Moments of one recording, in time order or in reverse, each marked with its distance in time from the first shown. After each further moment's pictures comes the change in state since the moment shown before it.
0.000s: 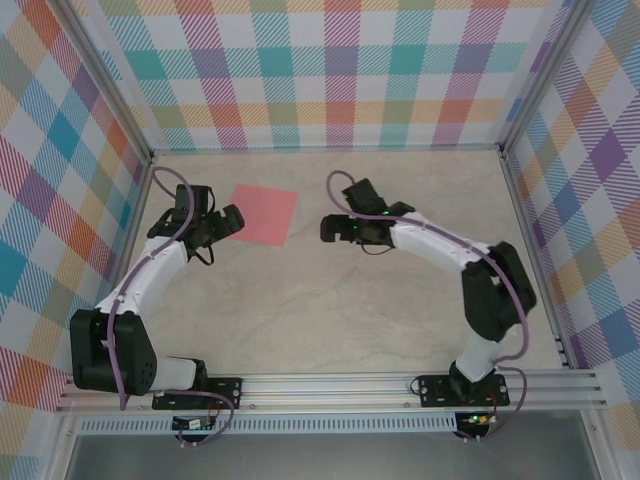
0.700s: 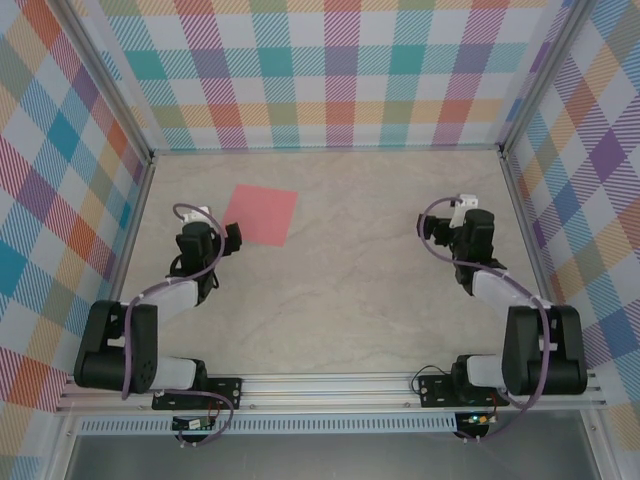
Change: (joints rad) left arm 0.001 -0.011 -0.471 0.882 -0.159 0.295; right arm -0.643 -0.483 -0.735 0.797 -0.098 -0.423
